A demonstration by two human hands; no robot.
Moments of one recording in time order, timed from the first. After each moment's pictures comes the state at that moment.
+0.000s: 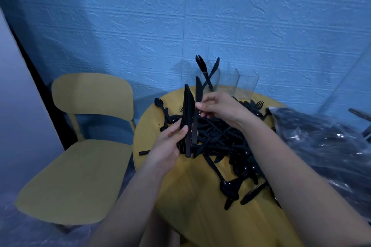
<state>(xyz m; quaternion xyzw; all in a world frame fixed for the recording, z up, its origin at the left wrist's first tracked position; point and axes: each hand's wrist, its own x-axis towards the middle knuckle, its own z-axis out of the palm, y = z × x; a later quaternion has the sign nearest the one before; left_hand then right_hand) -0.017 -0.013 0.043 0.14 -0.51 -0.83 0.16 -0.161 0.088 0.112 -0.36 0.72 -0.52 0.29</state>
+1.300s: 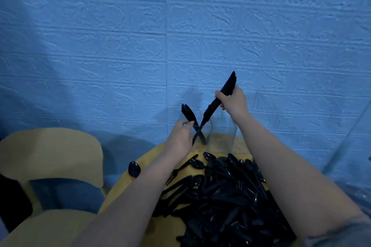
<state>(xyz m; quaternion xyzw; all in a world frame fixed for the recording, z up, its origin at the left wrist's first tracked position) -0.265 -0.103 0.064 0.13 -0.94 -0.27 0.17 -0.391 0.011 0.146 -0.21 0.77 -0.60 -0.04</state>
